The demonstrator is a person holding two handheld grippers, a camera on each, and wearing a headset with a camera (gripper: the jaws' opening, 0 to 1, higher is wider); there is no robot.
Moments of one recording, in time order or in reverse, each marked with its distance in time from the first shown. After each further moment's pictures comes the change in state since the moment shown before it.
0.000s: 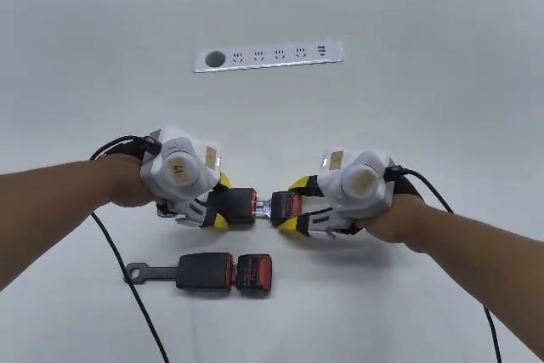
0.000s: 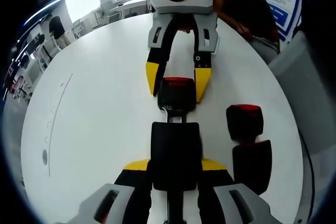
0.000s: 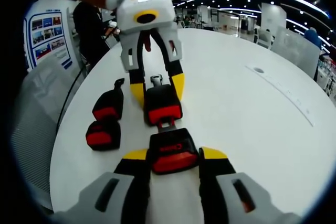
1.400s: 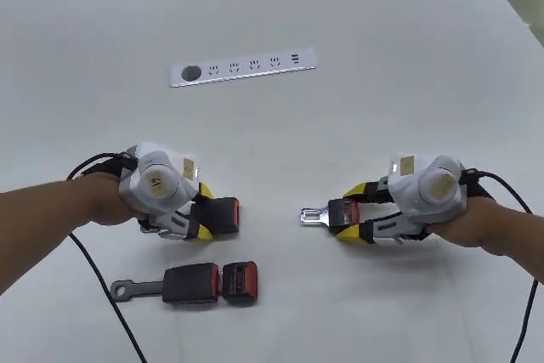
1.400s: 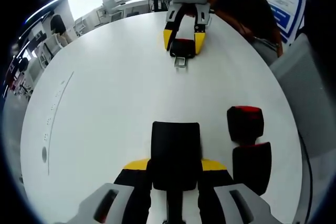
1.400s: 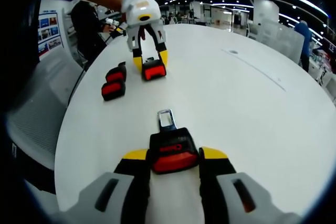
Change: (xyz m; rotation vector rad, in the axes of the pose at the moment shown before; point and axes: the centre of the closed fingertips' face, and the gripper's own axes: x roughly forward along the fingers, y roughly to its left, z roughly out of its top) left arm -0.001 -0.001 -0.002 -0.024 0.002 0.004; right arm -0.092 -0.013 -0.079 0.029 0.028 -0.056
